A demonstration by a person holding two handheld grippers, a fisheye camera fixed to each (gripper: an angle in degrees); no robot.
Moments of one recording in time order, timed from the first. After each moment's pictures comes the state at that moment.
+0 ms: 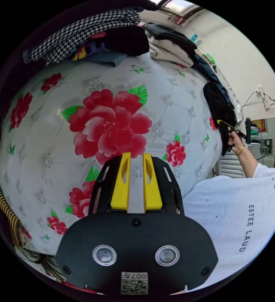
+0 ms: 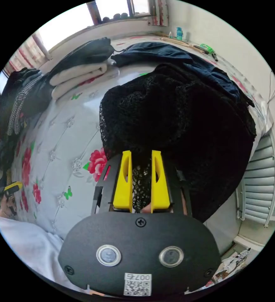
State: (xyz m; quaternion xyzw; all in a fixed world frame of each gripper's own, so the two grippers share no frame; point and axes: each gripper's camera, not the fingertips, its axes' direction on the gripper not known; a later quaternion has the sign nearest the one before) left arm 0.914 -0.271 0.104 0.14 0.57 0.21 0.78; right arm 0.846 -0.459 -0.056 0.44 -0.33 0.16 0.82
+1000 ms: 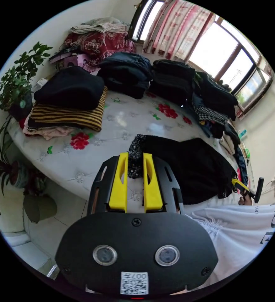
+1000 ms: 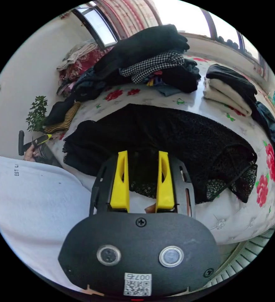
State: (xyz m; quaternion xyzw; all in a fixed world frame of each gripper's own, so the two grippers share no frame) left arm 0.533 -0.060 0.350 0.18 0.53 -0.23 0.80; right arm 0.418 -0.265 -0.259 0.54 -0.33 -0.20 0.75
